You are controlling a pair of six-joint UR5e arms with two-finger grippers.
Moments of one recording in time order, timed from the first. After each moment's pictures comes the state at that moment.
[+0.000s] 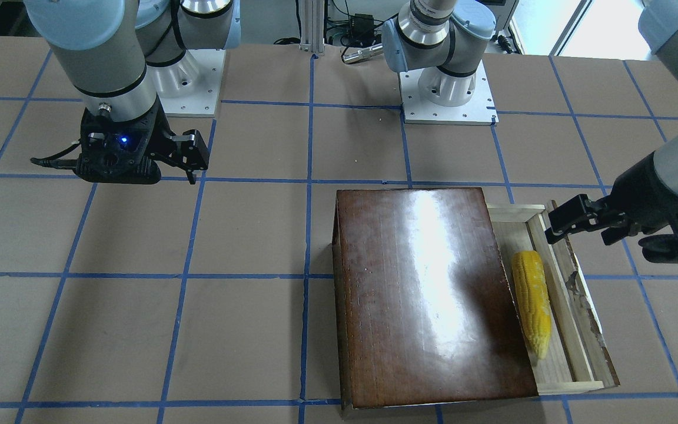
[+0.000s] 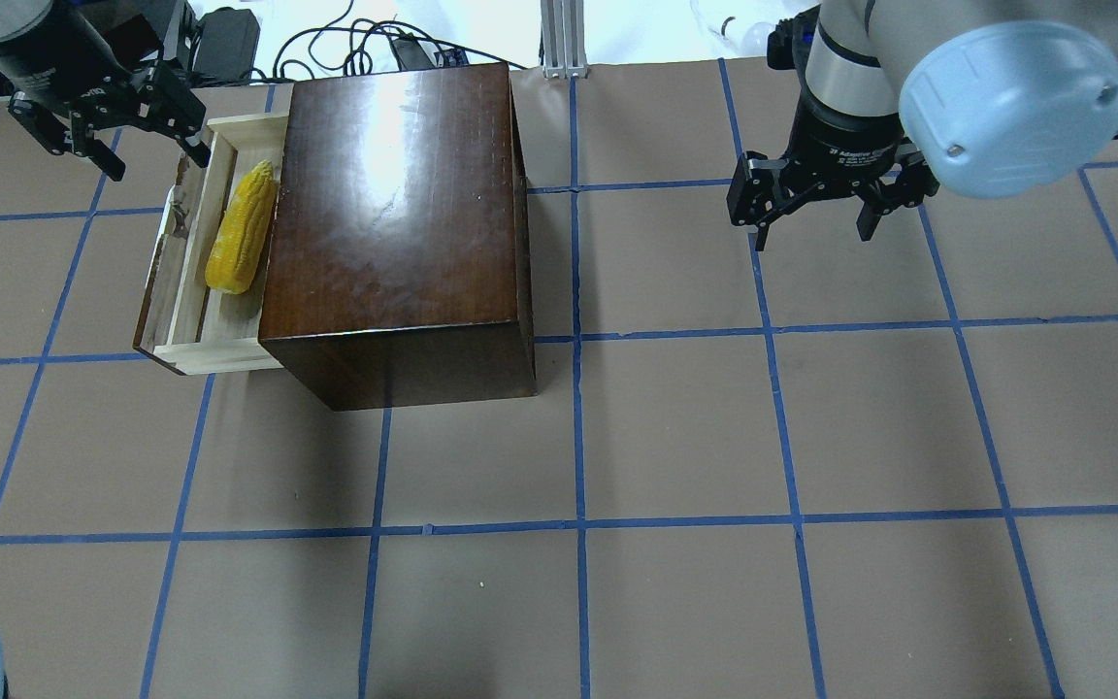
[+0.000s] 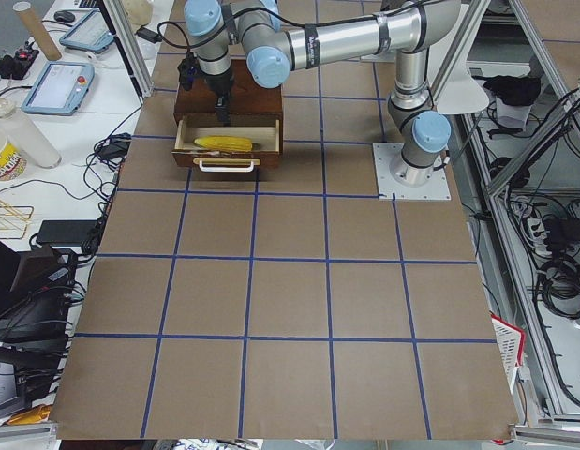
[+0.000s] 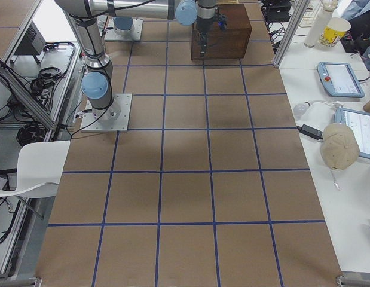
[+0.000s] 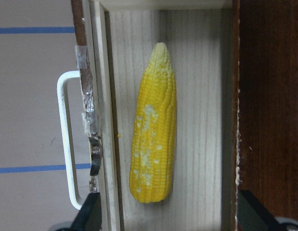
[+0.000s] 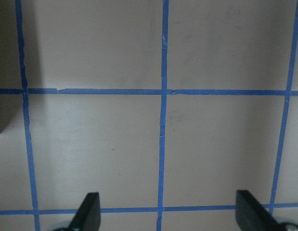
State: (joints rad) left arm -1.29 -1.83 -1.32 -1.63 1.49 0.24; right arm 1.65 -1.48 1.58 -1.63 -1.63 0.06
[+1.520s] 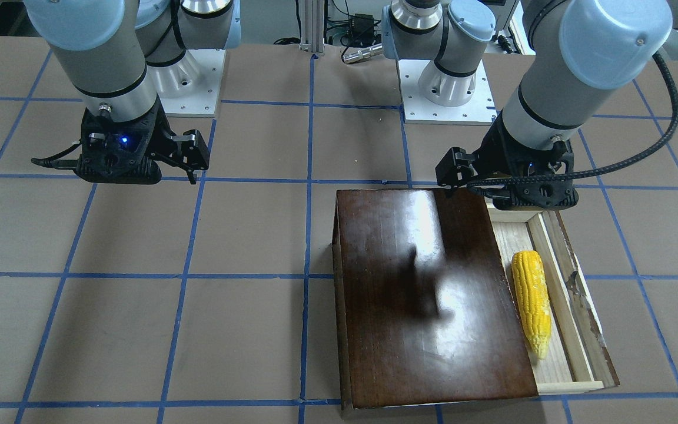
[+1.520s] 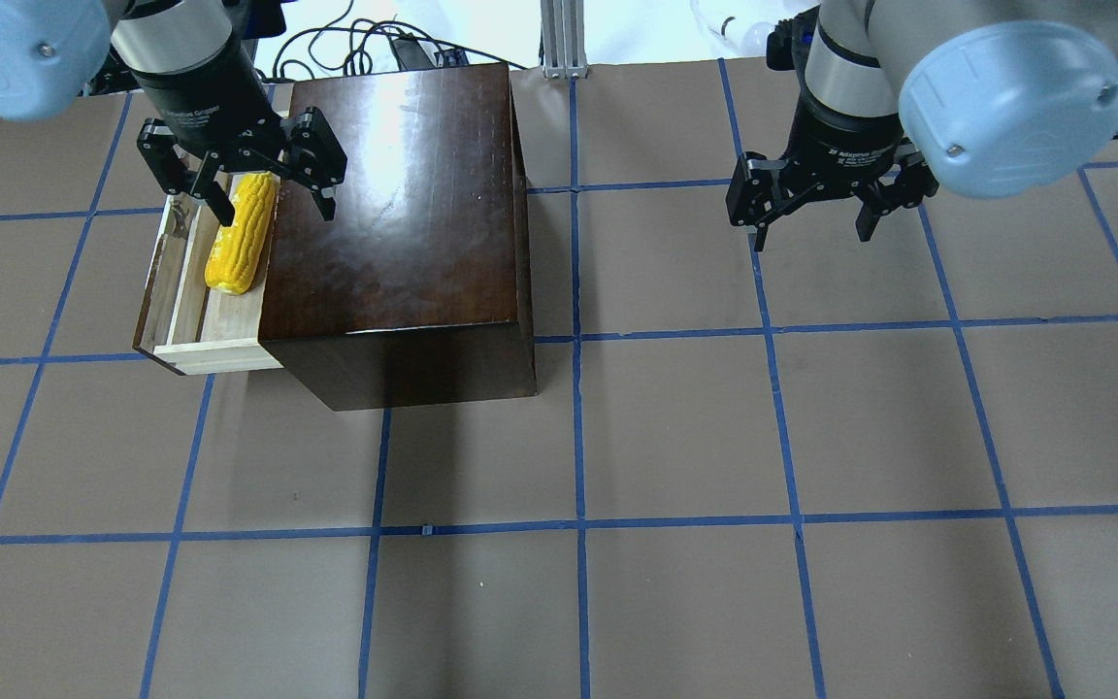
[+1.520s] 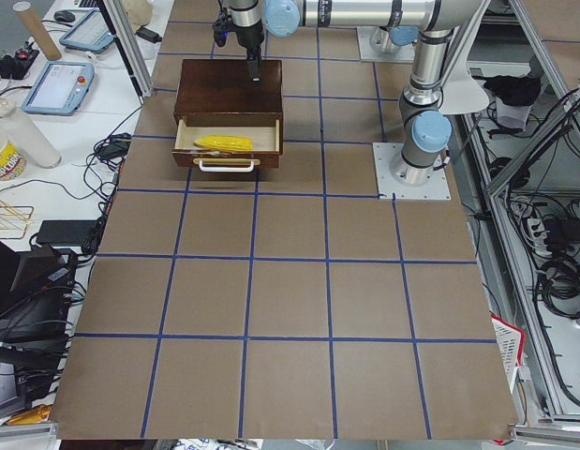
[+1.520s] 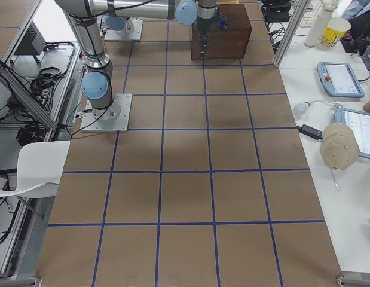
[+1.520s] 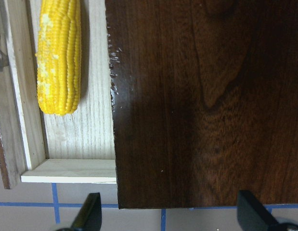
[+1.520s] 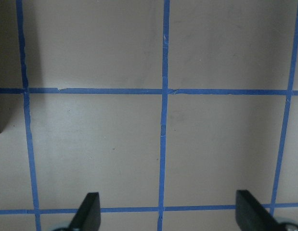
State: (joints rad) left arm -1.56 -1.75 -1.42 -1.67 1.58 -0.01; right arm 1.65 -1.48 1.58 -1.62 -1.63 0.06
